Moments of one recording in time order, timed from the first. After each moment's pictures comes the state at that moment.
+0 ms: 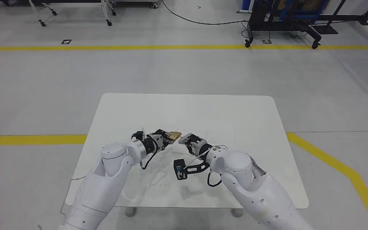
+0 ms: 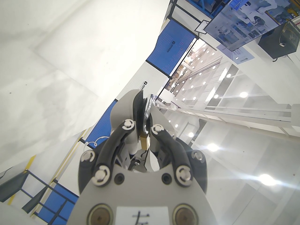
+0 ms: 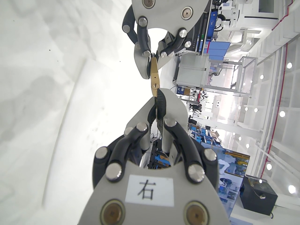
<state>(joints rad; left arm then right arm) 1.27 -1.21 -1.19 -1.56 -0.72 0.61 -0.35 -1.31 -1.22 0.94 -1.86 -2.59 -0.64 0.03</state>
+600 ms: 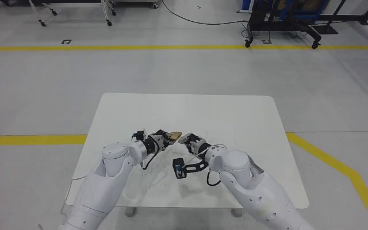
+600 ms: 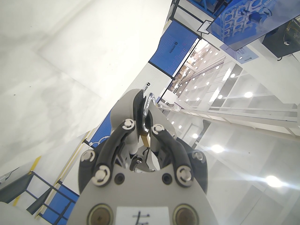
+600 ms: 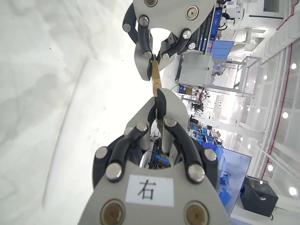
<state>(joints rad) 1.27 -1.21 -1.17 -1.57 -0.70 0.61 -0.35 -1.29 -1.22 0.93 -1.84 -2.58 -0.65 0.06</state>
